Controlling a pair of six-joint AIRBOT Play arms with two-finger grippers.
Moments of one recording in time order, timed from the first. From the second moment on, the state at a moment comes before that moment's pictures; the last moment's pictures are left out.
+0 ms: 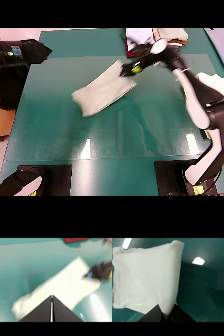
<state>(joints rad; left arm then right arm) -0.24 -0.97 1.40 1.24 -0.94 -1.56 0.19 -1.83 1.90 -0.97 1.23 1.35</state>
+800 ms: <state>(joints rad) -0.47 -0.97 1.40 1.23 -0.85 -1.59 -0.68 -1.63 1.91 -1.02 1.26 1.42</state>
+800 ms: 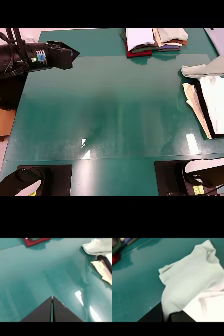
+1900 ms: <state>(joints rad) -0.47 -0.97 1.40 1.23 -0.92 -1.57 -0.82 -1.31 1.75 -1.22 1.35 1.42</state>
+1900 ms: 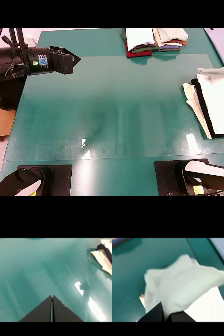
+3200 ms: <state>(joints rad) -0.47 -0.97 1.40 1.23 -0.93 -1.54 -0.43 -1.04 1.33 -1.02 1.31 1.37</state>
